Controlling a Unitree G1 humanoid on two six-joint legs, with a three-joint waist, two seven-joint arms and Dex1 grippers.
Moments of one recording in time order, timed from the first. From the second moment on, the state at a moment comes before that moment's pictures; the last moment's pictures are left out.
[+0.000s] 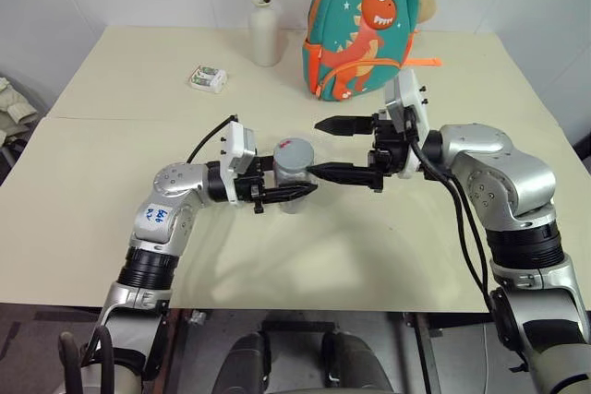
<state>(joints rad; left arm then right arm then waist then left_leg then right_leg) -0.62 0.40 -0.06 0.09 -0.46 0.27 -1.12 -0.80 -0.58 0.06 -0.07 0.59 0.65 1.06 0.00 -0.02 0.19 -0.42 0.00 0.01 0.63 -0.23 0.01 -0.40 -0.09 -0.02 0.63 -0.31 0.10</state>
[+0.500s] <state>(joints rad) -0.62 0.40 -0.06 0.09 -0.46 0.27 -1.13 -0.75 -0.64 0.02 -0.07 0.62 0.67 1.13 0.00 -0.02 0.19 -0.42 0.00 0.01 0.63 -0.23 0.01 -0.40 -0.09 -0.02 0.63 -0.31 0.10</state>
